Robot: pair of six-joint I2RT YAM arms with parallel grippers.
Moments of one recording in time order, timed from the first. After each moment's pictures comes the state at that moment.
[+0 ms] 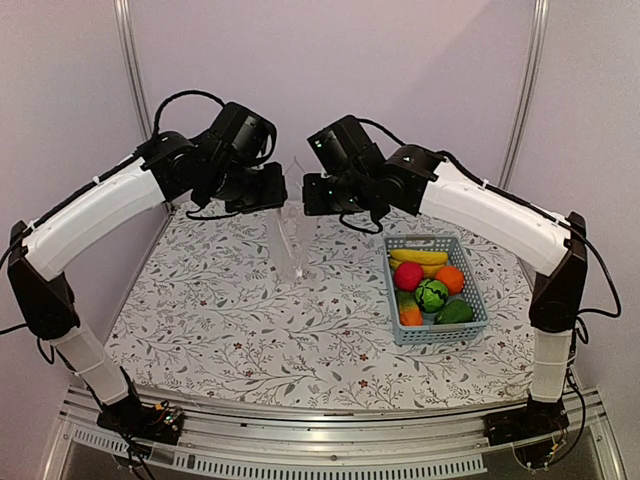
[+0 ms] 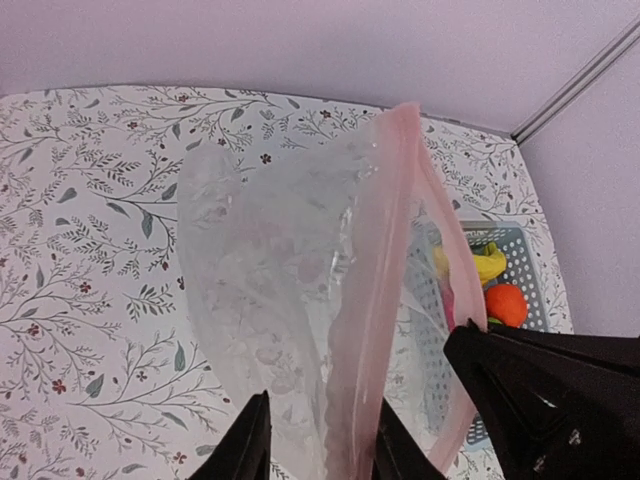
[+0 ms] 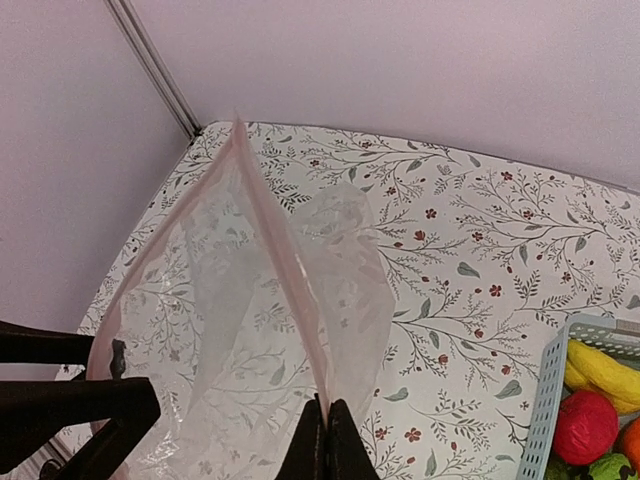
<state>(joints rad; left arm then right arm) -0.86 1.65 1.80 -0.89 -0.36 -0.70 1.02 2.00 2.14 -0.75 0.44 0.53</state>
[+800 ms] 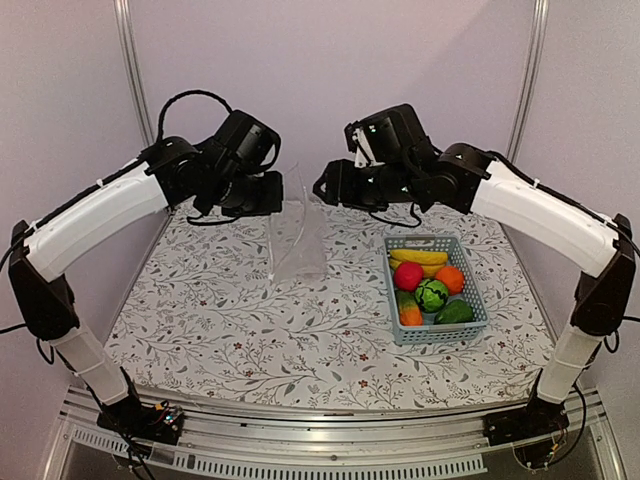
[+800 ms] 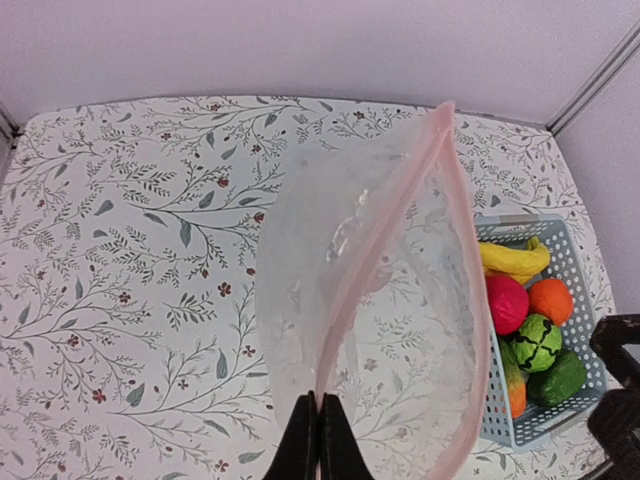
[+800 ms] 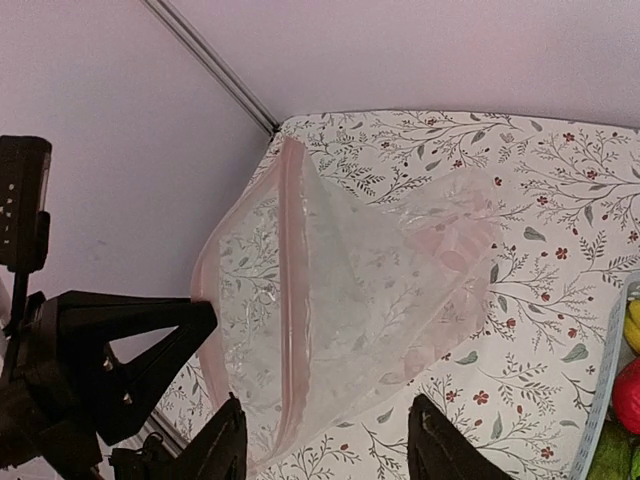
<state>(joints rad) -0.87 1.64 1.76 -0.90 -0.45 -0.65 0.95 1.79 1.87 -0.60 0.18 0.67</state>
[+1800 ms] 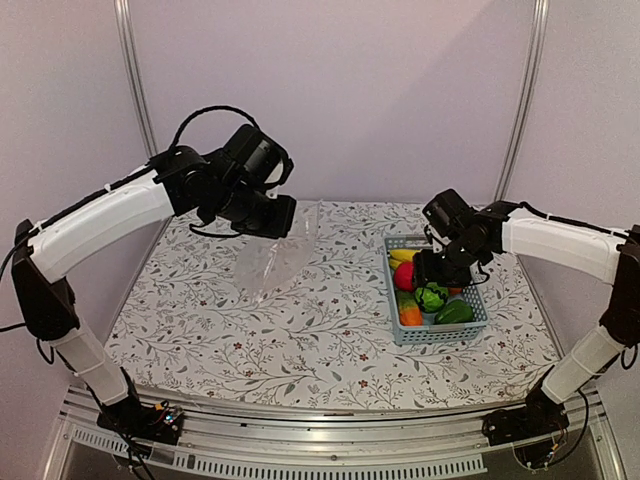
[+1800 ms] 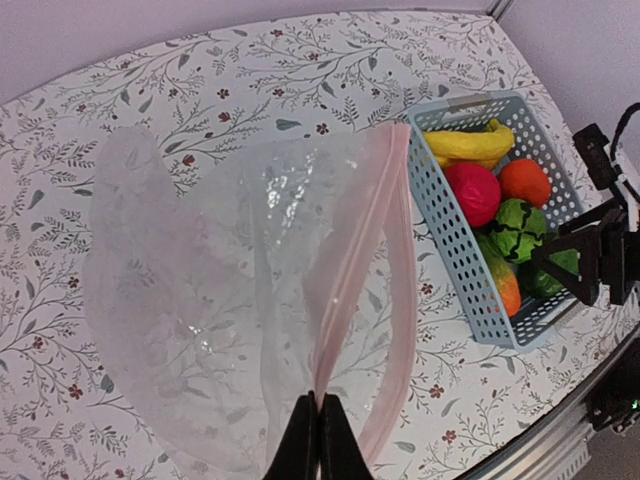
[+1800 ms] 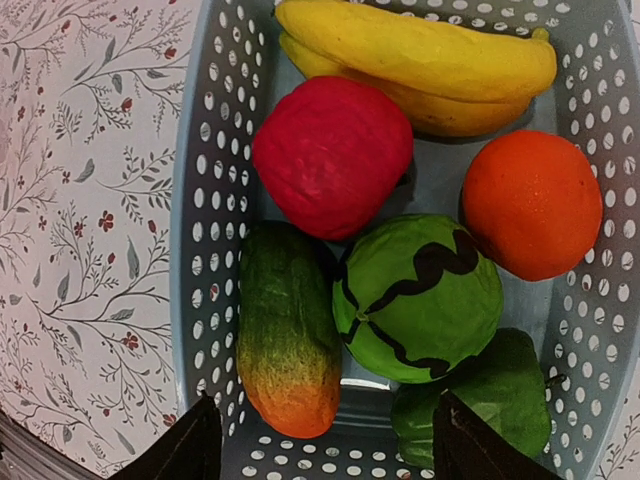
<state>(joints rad) -0.89 1.64 1.71 -0.93 -0.25 -0.48 0.63 1.54 1.20 -0.79 0.10 0.55</state>
